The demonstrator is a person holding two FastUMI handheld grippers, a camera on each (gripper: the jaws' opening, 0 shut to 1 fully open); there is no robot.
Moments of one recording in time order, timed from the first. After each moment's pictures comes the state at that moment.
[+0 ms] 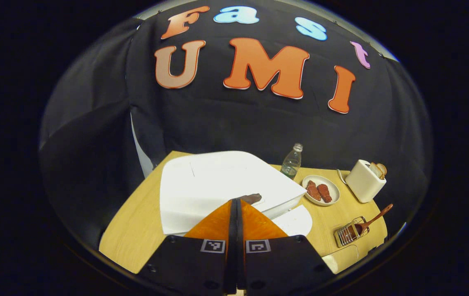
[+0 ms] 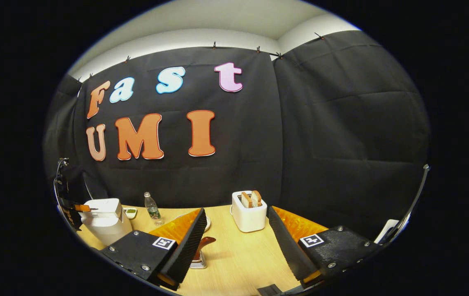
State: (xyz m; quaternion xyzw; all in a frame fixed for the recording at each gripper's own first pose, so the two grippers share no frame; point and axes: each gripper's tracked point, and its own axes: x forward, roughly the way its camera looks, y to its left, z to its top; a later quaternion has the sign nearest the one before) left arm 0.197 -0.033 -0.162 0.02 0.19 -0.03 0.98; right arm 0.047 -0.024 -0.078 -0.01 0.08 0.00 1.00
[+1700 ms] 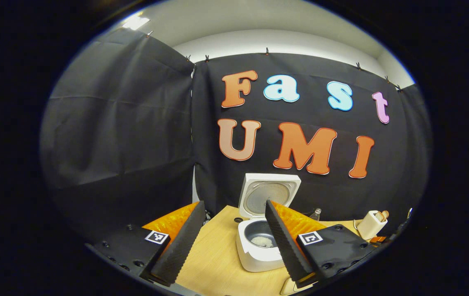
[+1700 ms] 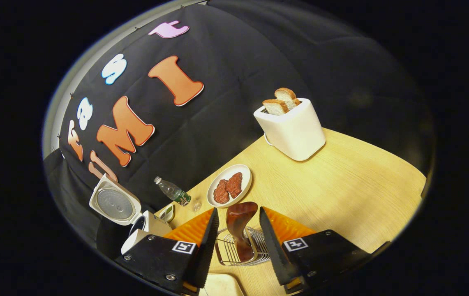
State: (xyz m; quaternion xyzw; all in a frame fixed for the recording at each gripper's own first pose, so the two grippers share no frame) left arm 0.034 0.072 0.023 -0.02 0.02 0.12 0.99; right arm 0.158 0.062 -0.316 0.26 0.30 0.06 0.92
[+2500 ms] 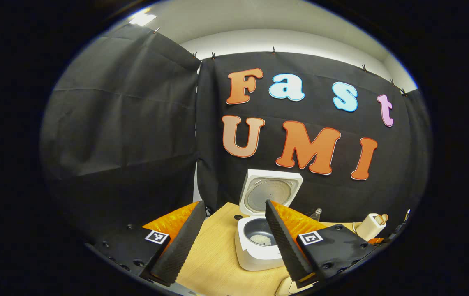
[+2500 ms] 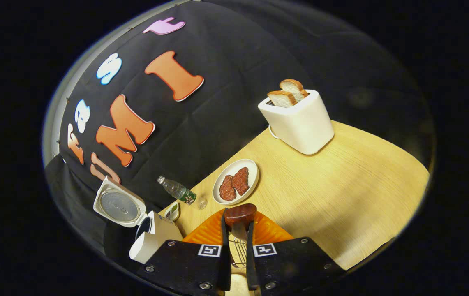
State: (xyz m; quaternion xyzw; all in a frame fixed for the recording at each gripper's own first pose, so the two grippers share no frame) left arm 0.032 0.070 0.020 -0.04 0.01 0.12 0.99; right arm 0.162 0.085 -0.301 0.25 0.31 0.08 0.91
